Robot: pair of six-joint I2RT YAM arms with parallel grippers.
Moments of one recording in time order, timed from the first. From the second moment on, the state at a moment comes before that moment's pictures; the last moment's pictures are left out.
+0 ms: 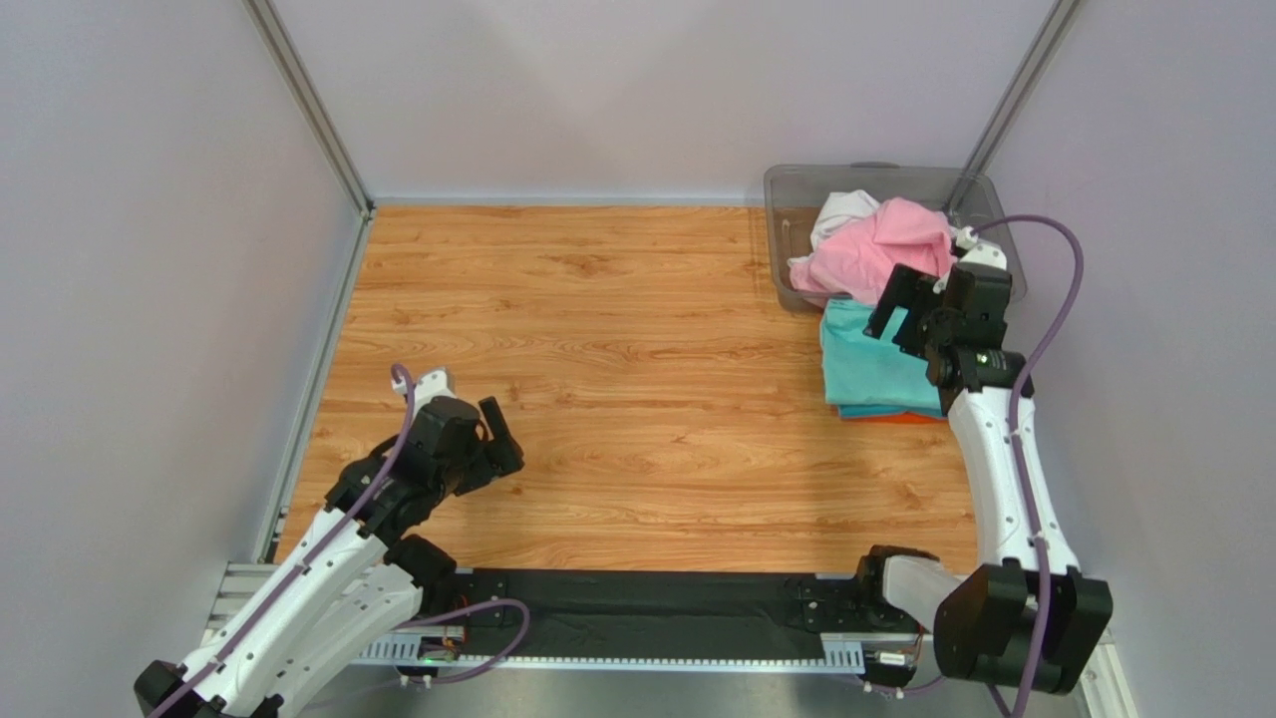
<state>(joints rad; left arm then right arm) -0.54 0.62 0.58 -0.85 -0.29 -0.83 -0.14 1.14 1.04 -0.49 0.04 0.23</state>
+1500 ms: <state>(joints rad) -0.54 0.61 0.61 -0.90 -0.32 -0.85 0.01 1.17 0.94 -0.46 0.11 0.20</state>
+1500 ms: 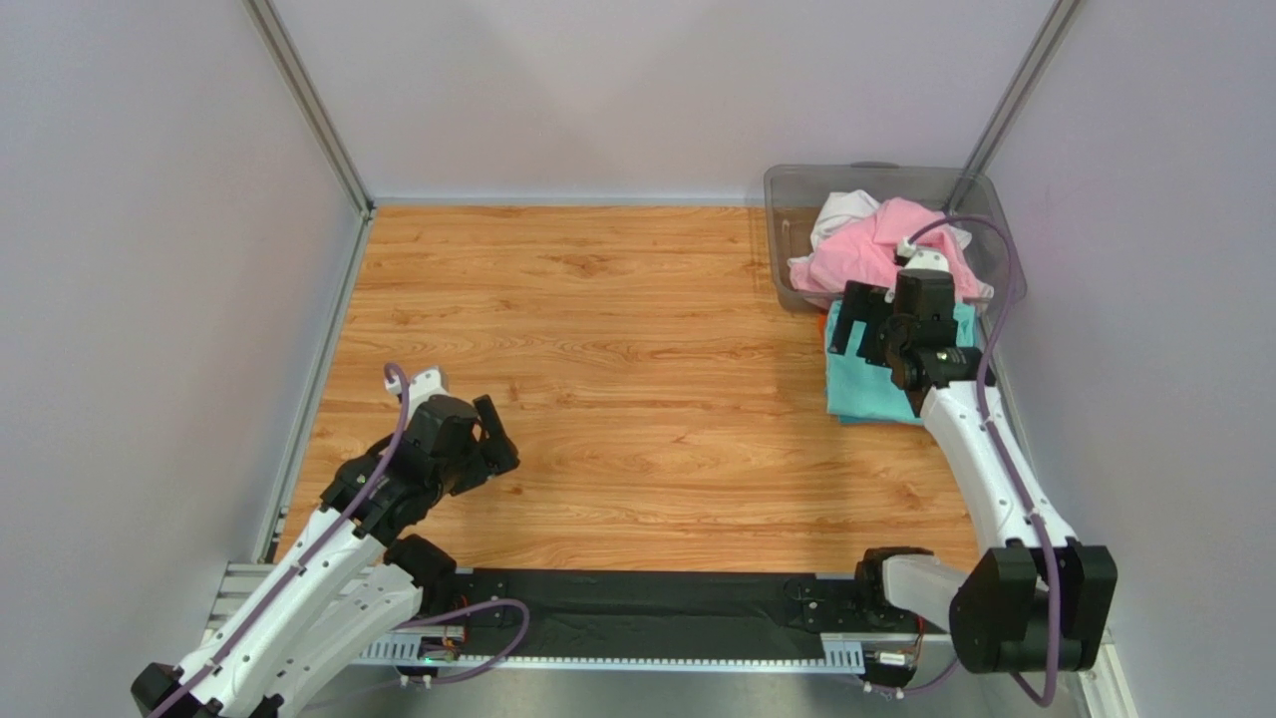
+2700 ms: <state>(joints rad) -0.54 0.63 0.66 -0.96 -0.35 -0.87 0.17 1.02 0.89 -0.56 0.07 0.24</state>
